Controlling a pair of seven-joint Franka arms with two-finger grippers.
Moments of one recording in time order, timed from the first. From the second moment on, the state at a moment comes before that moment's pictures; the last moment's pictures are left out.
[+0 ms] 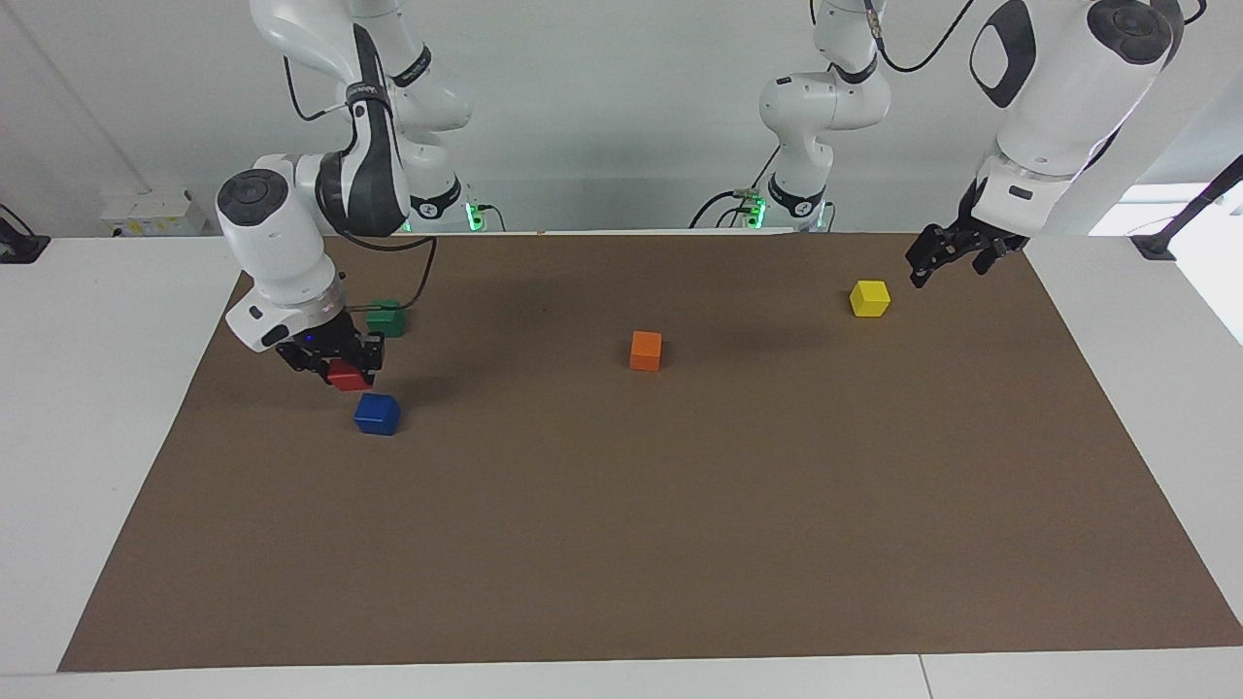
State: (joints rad) left arm 0.00 -0.03 -0.05 -1.69 0.02 1.61 -0.14; right arm -0.06 0.07 0.05 -2.07 -0.07 2.18 0.03
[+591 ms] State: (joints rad) left arm 0.01 -0.01 -0.08 -1.68 0.02 1.61 -0.10; right arm -0.05 0.15 0.06 -2.07 -0.18 2.29 0.18
